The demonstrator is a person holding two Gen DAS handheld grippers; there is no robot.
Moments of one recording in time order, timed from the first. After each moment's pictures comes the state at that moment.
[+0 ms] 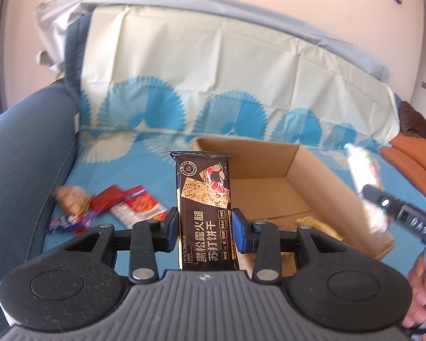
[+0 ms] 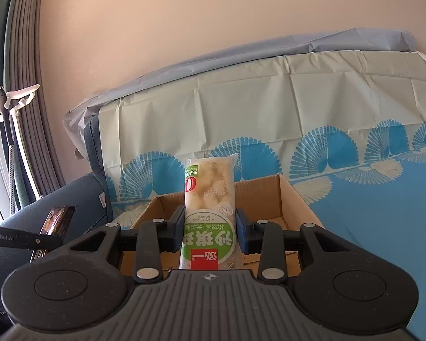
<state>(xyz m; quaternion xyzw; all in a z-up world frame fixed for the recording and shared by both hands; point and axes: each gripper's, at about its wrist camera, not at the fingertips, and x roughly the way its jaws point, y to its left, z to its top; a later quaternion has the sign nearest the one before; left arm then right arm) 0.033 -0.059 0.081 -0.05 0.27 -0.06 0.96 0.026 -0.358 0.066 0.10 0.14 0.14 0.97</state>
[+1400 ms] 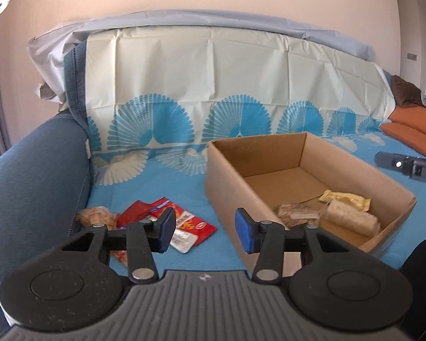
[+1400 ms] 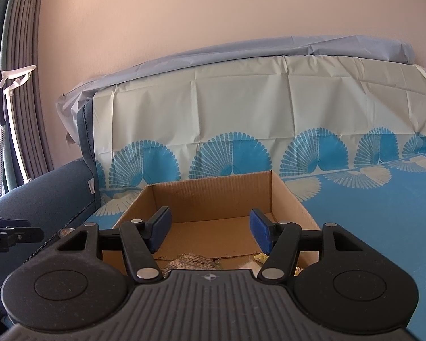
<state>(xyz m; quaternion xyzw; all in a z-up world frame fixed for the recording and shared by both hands) 0.011 -0.014 0.049 0.03 0.23 -0.06 0.97 0.018 -0.339 0.065 0.04 0.16 0.12 0.98</state>
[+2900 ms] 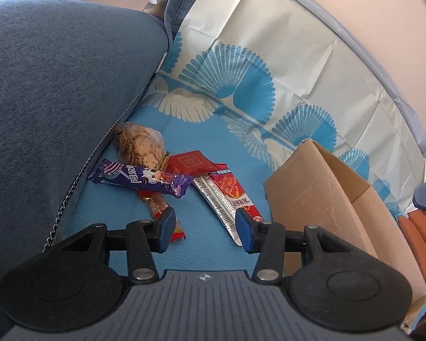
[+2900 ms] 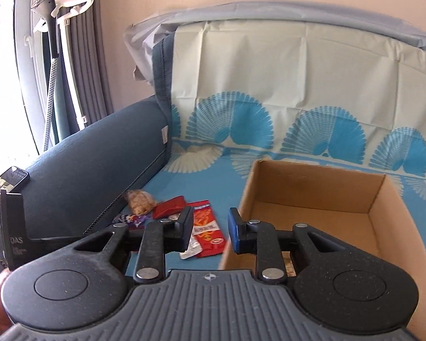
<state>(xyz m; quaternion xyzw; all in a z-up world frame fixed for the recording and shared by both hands) 0.080 0.097 -0.025 -0.23 0.29 0.02 0.93 0.079 -0.163 0.094 -0.06 0.29 0.24 0.92</state>
